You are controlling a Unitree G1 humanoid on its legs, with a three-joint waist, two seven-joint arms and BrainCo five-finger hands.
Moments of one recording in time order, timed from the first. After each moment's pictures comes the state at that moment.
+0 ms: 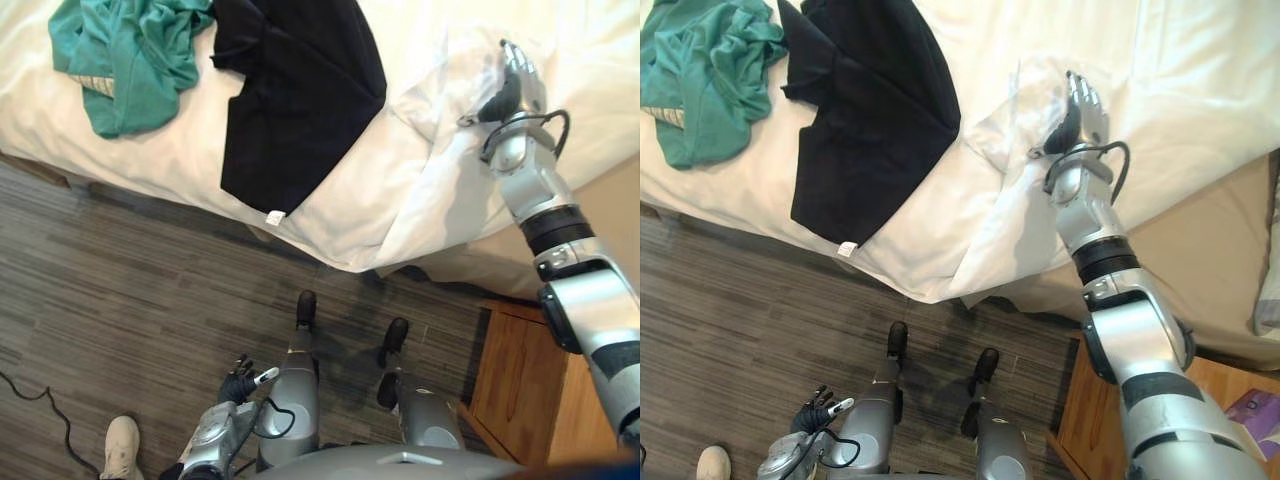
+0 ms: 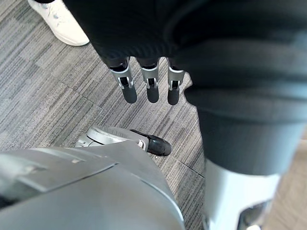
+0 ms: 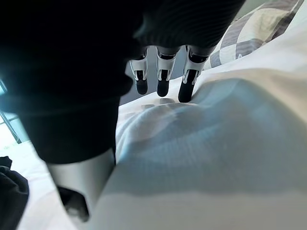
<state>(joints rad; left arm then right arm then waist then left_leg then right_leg) 0.07 0.17 0.08 0.94 -0.38 -0.18 -0.09 -1.08 -0.51 0.26 0.74 -0.51 0.26 -0.28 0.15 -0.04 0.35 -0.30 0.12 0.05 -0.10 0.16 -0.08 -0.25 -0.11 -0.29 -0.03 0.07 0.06</state>
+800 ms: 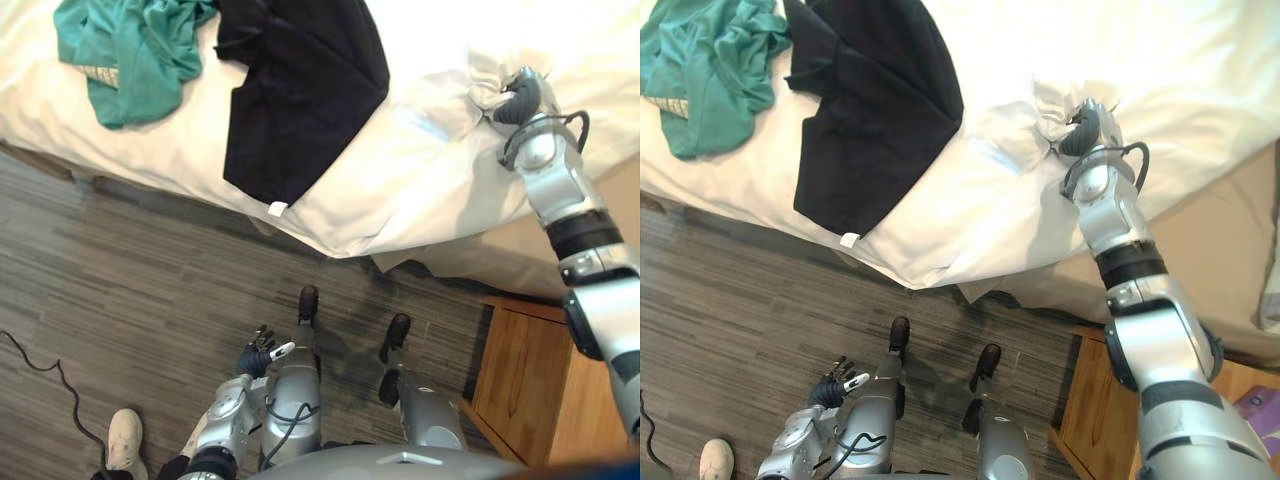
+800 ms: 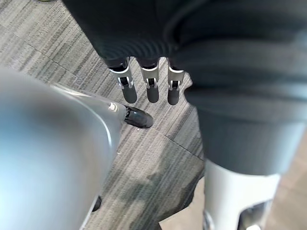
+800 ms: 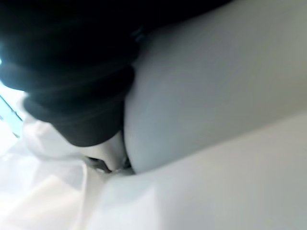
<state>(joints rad) 0.02 0.14 0.05 0.80 -0.40 -0.07 -0.09 -0.89 -0.58 0.23 0.51 -0.26 0.21 -0.19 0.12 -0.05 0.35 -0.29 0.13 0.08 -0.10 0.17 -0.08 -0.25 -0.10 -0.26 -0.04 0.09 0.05</state>
